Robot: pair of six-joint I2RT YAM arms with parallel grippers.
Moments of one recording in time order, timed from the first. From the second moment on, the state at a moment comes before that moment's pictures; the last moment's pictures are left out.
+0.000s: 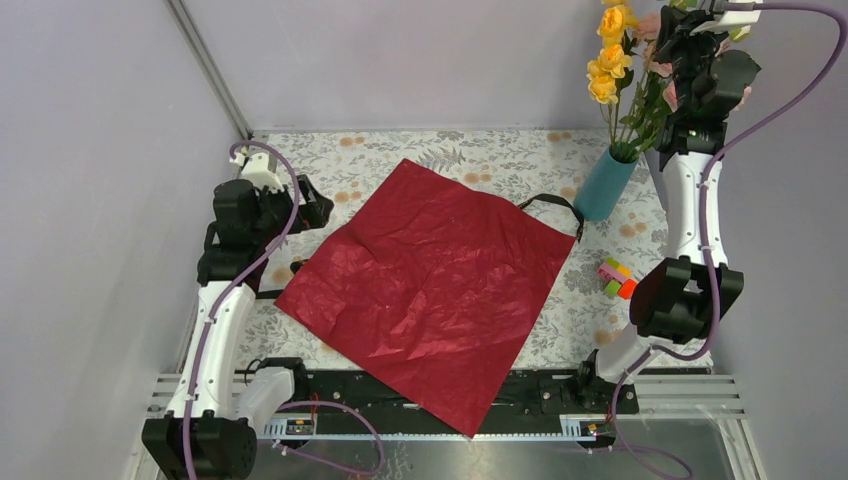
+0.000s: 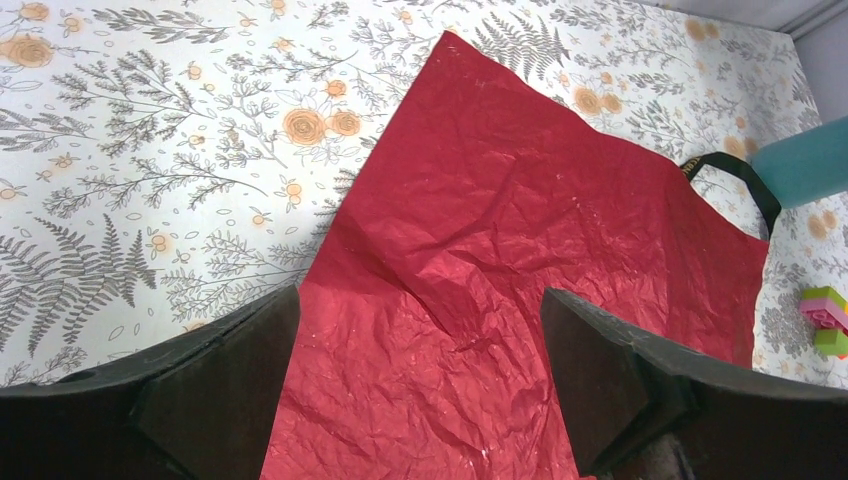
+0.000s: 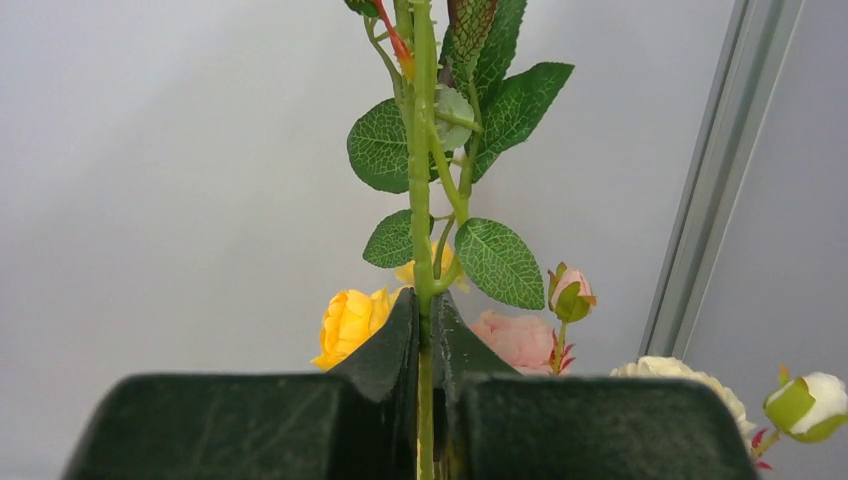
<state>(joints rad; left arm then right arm) 0.01 0.93 0.95 -0.42 0.28 -0.26 -0.24 1.66 1.74 0.37 -0.28 0.11</state>
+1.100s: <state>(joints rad) 0.06 0.95 0.94 -0.39 0.30 -0.28 -0.24 1.66 1.35 0.51 -0.33 -0.02</state>
